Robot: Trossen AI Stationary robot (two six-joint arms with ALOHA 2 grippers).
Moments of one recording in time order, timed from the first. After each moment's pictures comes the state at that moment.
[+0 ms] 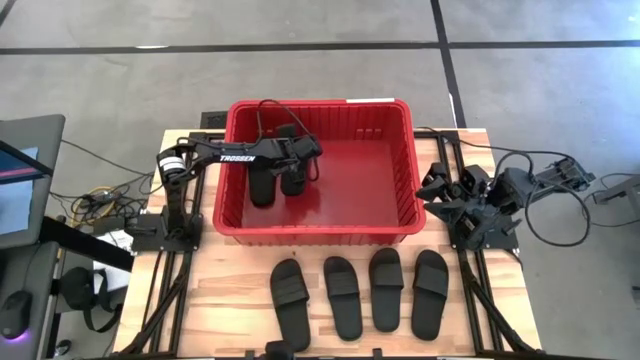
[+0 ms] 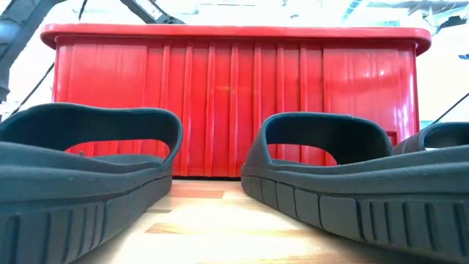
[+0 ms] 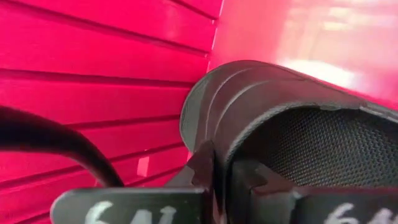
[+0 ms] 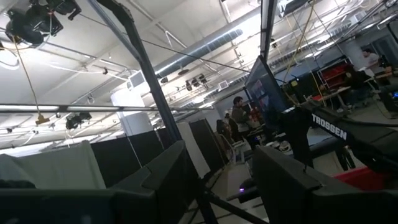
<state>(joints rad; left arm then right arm) 0.42 1.92 1.33 -0.48 -0.64 0.37 0.36 0.59 0.57 0.46 0.19 0.33</state>
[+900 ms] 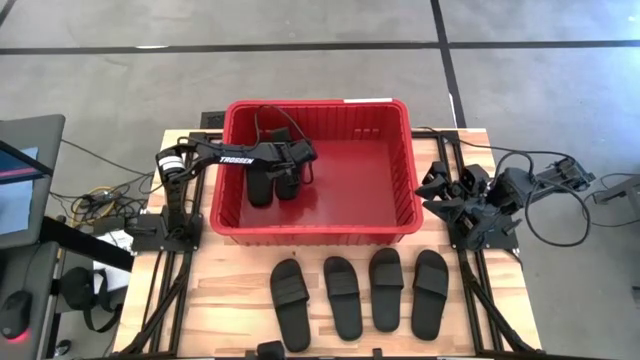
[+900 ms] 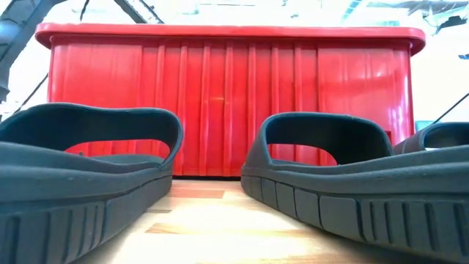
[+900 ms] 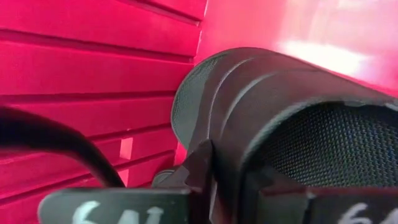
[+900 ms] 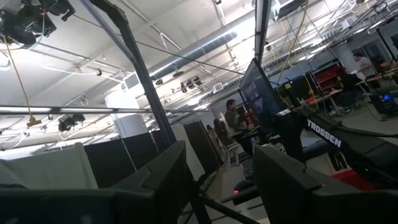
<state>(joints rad) 0.44 1.92 1.24 -0.47 -0.67 0.33 0.36 0.59 0.57 0.46 0.21 0.31</state>
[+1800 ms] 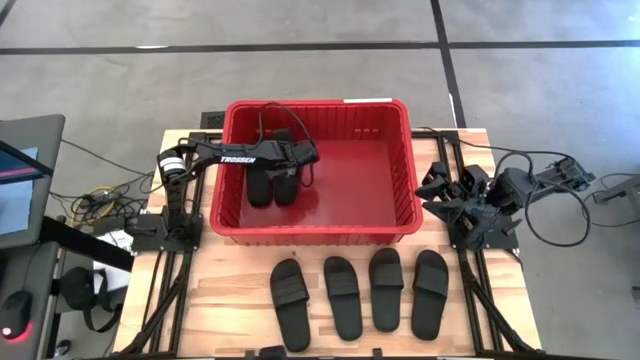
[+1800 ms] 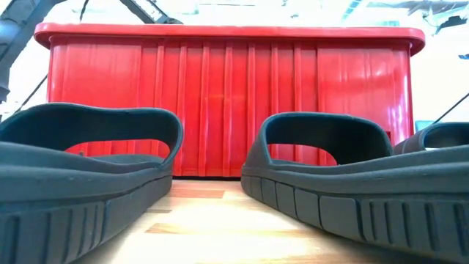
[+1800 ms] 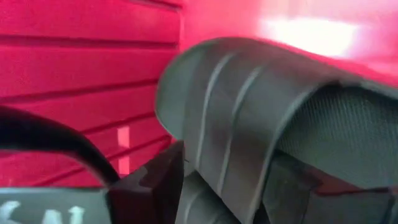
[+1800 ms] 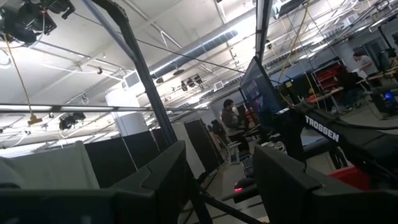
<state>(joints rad) 0.41 1.92 1.32 -0.65 -0.65 0.34 0.37 0.59 0.57 0.45 0.21 0.31</state>
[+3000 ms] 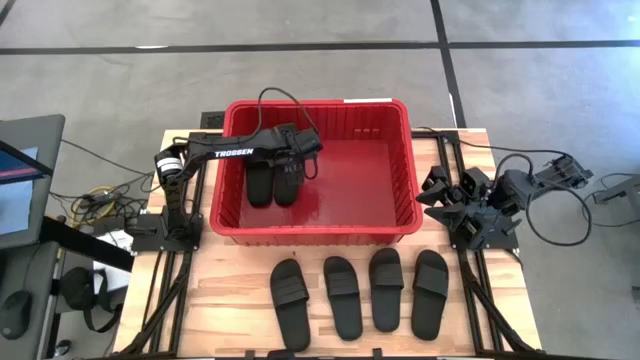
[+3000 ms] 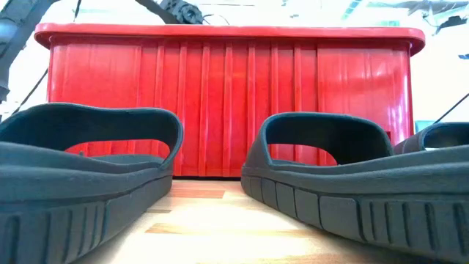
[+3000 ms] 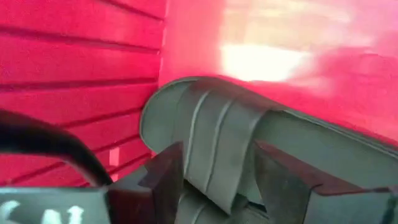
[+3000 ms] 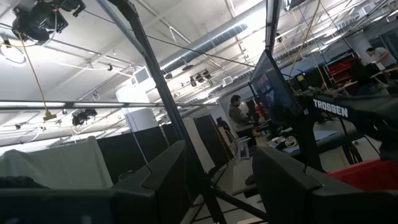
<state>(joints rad) 0.40 1.90 1.52 -0.87 -0.42 0.32 0.41 0.59 0.57 0.45 0.20 0.32</state>
